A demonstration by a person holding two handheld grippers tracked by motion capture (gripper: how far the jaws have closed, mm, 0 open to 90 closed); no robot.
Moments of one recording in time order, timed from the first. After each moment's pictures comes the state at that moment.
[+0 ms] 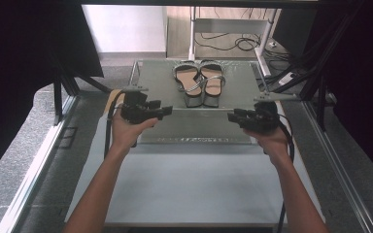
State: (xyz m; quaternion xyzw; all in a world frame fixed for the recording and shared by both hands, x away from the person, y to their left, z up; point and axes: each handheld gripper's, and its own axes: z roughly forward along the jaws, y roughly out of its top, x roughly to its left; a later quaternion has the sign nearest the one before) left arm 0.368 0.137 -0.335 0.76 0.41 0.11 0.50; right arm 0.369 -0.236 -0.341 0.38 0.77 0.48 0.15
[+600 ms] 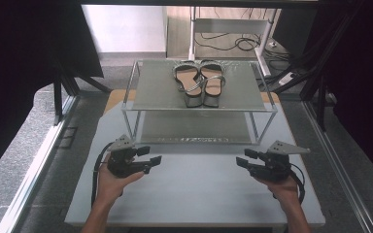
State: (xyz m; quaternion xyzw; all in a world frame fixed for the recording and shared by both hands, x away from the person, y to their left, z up) left arm 0.274 0.169 -0.427 0.77 0.40 0.09 0.49; right arm 0.282 -0.275 -0.425 0.37 0.77 0.51 0.13
